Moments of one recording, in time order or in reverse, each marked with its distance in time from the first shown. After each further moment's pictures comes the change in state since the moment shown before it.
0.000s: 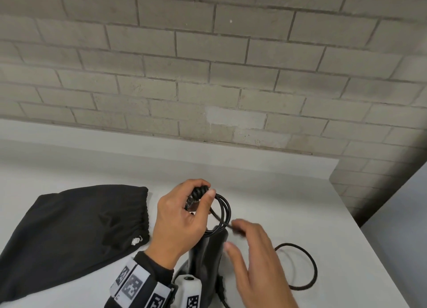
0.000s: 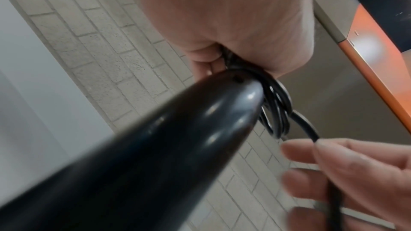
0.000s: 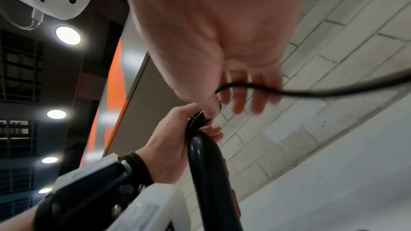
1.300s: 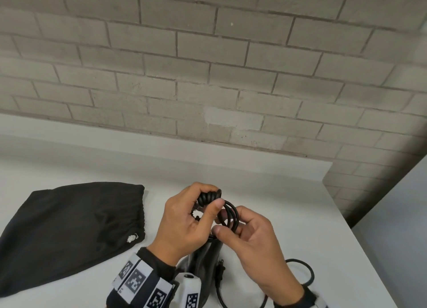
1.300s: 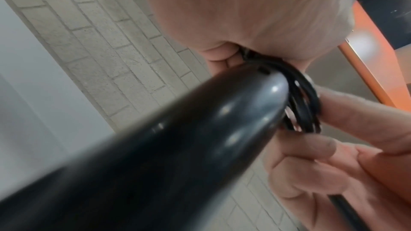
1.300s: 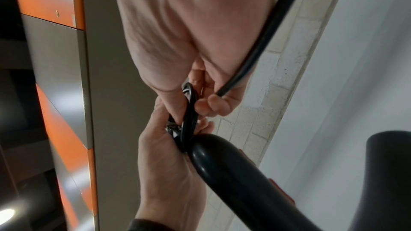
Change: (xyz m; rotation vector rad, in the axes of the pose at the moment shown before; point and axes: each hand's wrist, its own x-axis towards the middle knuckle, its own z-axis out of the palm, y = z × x) left_hand -0.006 0.005 0.003 -0.082 -0.091 0.116; right_hand 0.036 -0.012 -0.018 0.749 -0.142 0.278
